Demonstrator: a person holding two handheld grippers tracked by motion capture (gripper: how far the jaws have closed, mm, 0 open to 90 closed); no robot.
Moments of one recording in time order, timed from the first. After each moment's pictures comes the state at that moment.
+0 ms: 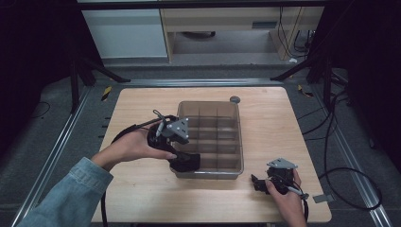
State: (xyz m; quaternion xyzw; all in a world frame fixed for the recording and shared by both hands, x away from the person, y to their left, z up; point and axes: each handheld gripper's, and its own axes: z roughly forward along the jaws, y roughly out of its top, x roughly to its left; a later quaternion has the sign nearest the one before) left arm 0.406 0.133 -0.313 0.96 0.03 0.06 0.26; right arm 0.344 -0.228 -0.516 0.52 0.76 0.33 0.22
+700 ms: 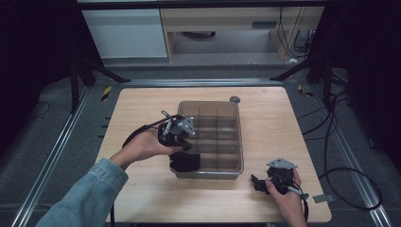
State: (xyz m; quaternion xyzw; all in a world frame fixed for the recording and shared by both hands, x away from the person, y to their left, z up) left arm 0.431 0.119 -0.349 0.97 0.06 0.06 0.23; right arm 0.344 -0.228 -0.516 0.52 0.76 0.33 0.22
